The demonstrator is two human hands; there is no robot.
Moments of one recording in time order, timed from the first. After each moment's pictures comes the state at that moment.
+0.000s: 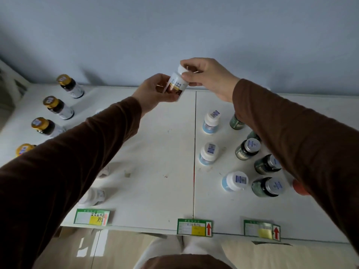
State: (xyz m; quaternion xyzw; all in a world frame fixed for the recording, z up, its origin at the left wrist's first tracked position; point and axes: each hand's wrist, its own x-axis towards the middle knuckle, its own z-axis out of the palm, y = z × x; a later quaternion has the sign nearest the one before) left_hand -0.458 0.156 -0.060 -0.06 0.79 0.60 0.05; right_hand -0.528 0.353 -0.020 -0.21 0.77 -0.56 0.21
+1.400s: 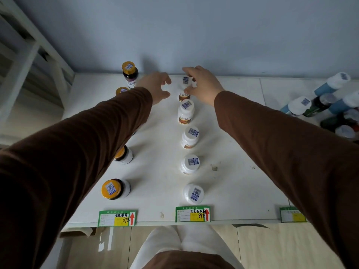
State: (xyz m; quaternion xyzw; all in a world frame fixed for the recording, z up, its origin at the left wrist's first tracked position) left_hand -0.434 -0.105 -0.093 -0.01 0.97 0.22 0.08; right_hand -0.471 0.079 -0.089 -0.21 0.94 -0.23 0.11
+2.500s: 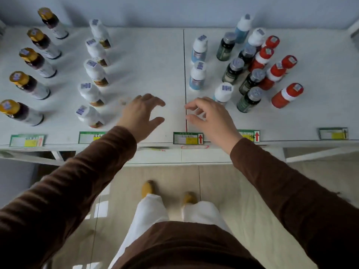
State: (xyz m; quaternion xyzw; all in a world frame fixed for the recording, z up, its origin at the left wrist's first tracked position) left_hand -0.181 0.208 -0.100 0.05 0.97 0.22 0.01; right_hand -0.207 0.433 -0.100 -0.19 0.91 -0.36 0.07
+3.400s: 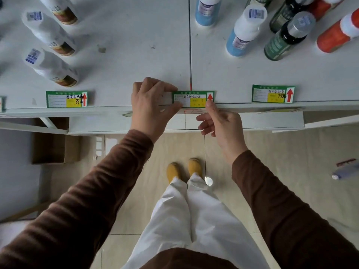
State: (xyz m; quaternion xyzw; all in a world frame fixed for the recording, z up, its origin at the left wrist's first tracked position) left_hand -0.135 0.262 -0.200 -0.05 0.94 0.34 -0.07; right_hand -0.132 0.449 -0.217 0.20 0.73 -0.63 0.18
